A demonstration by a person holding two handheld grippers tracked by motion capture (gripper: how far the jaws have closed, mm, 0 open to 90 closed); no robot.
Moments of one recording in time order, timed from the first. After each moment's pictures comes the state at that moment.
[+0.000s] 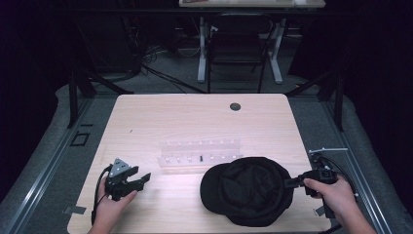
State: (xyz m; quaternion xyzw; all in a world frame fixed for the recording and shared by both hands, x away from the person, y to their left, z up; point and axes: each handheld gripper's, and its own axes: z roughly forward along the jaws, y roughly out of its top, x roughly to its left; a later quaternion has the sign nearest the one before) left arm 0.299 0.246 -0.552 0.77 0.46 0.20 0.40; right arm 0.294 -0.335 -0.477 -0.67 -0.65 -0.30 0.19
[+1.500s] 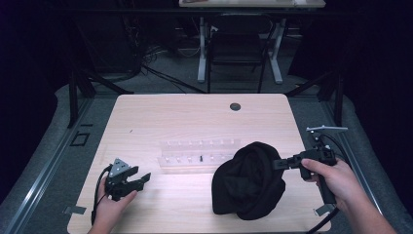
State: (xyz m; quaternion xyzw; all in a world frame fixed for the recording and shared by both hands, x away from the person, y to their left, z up) left arm 0.299 0.246 -0.552 0.77 0.46 0.19 0.40; right arm 0.301 -0.298 -0.394 -0.61 -0.64 -0.39 0.26
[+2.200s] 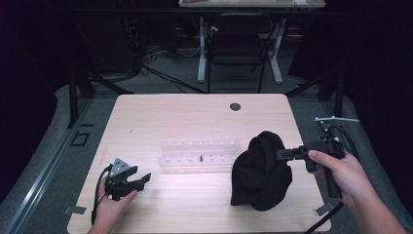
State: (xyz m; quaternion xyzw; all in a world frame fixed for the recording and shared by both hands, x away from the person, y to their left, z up) left arm 0.301 0.246 -0.554 0.77 0.46 0.20 0.40; right arm 0.300 -0.301 -0.365 -0.59 -0.63 -0.44 0.24
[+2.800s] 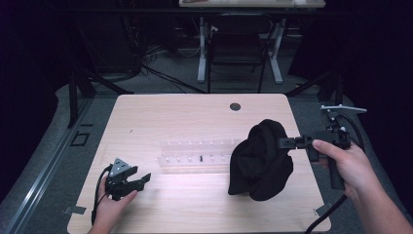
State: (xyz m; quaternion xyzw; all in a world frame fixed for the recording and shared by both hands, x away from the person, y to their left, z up) left arm 0.301 0.247 -0.554 0.77 0.47 0.19 0.40; right arm 0.304 -0.300 -0.336 -0.58 -0.63 -0.47 0.23
